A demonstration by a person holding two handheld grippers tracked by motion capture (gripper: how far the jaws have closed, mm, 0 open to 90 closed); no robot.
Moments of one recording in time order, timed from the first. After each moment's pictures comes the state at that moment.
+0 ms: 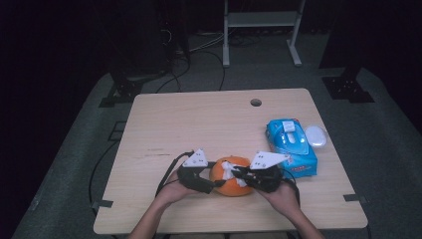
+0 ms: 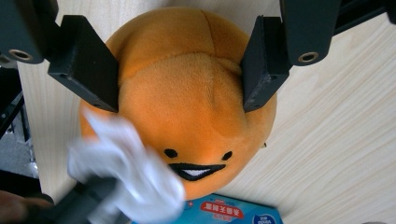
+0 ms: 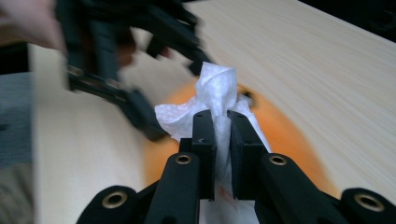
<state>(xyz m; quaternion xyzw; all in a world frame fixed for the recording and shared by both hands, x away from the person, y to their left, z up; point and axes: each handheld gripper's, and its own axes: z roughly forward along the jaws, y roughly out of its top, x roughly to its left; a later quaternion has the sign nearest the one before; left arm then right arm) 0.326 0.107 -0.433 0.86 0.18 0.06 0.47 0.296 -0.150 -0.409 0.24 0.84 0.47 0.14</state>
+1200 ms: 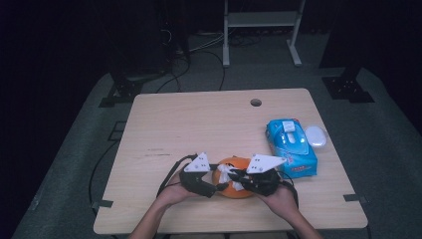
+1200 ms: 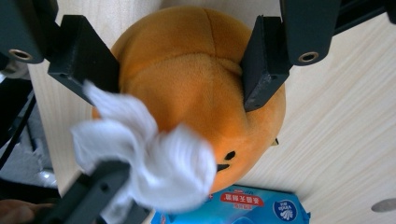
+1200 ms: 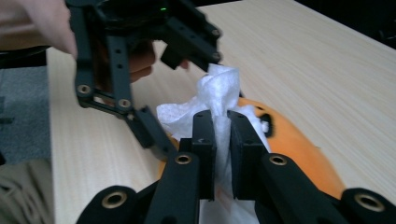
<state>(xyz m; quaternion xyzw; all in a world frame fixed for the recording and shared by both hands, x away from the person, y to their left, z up) 0.318 0.101 -0.433 0.86 0.14 0.06 0.48 0.285 -0.138 -0.402 0.21 0.84 0.48 0.14</state>
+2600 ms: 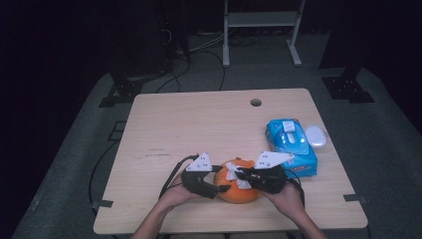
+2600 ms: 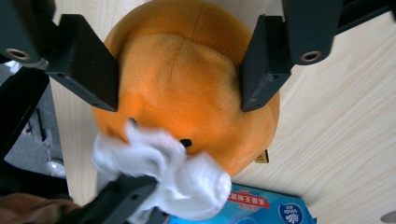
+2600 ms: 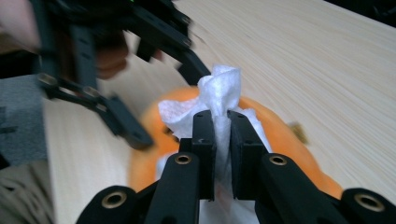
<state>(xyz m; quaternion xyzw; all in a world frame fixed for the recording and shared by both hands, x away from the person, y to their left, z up) 0.311 0.091 -0.429 0.86 0.15 0.05 0.48 0.285 -0.150 -0.400 0.23 0.84 0.48 0.12</state>
